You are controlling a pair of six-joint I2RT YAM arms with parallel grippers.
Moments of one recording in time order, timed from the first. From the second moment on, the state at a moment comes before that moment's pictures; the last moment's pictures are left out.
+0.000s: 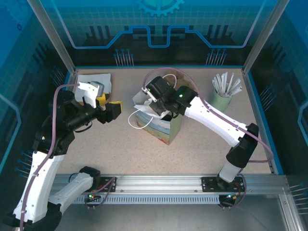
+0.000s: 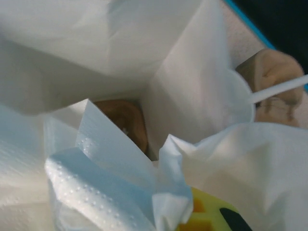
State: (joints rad) left arm -0.25 0.83 1.27 -0.76 0.39 -0.10; right arm 0.88 1.70 1.76 -1.02 0.32 -0.04
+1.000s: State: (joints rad) left arm -0.22 0.77 1.03 -0.73 0.06 -0.30; right arm 0.62 1.04 1.40 -0.98 0.26 0.08
